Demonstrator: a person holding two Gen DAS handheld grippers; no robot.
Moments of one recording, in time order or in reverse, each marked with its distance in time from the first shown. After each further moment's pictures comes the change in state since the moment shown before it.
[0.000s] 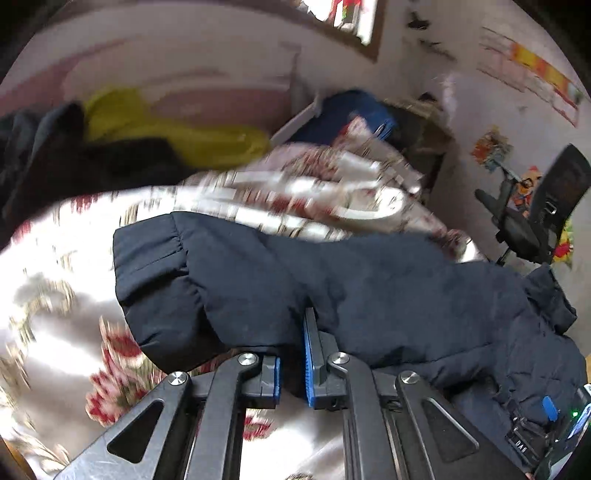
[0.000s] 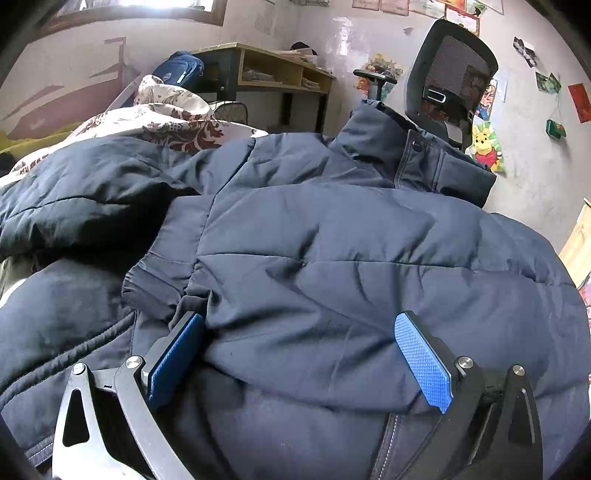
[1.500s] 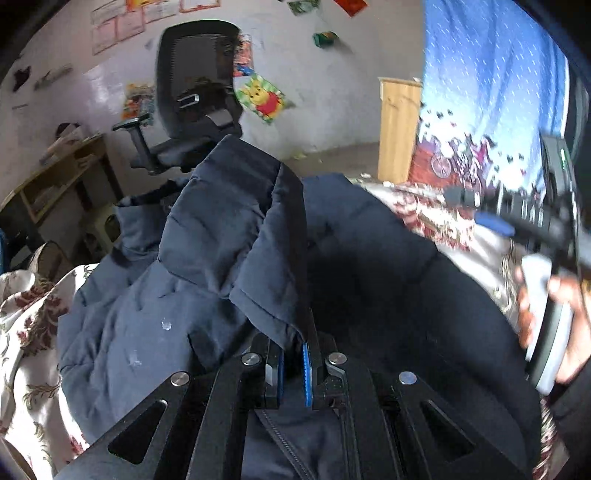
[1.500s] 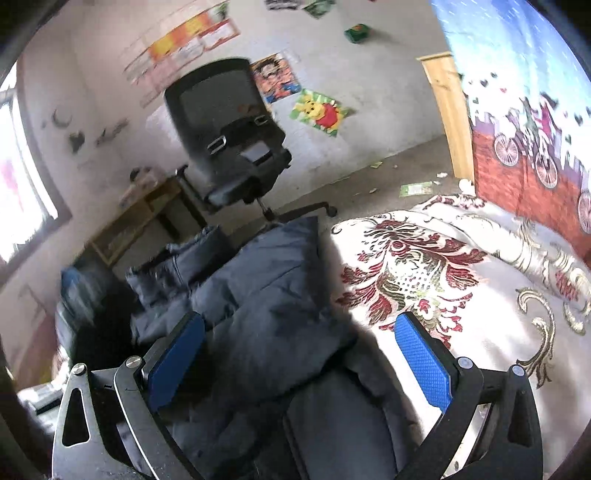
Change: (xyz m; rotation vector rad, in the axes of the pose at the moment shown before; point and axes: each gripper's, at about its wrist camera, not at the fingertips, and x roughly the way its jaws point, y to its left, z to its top) left arm -0.079 -0.374 -0.140 0.997 0.098 -0.794; right arm -0.085 -0.317 -0.075 0.828 -0.212 -0.065
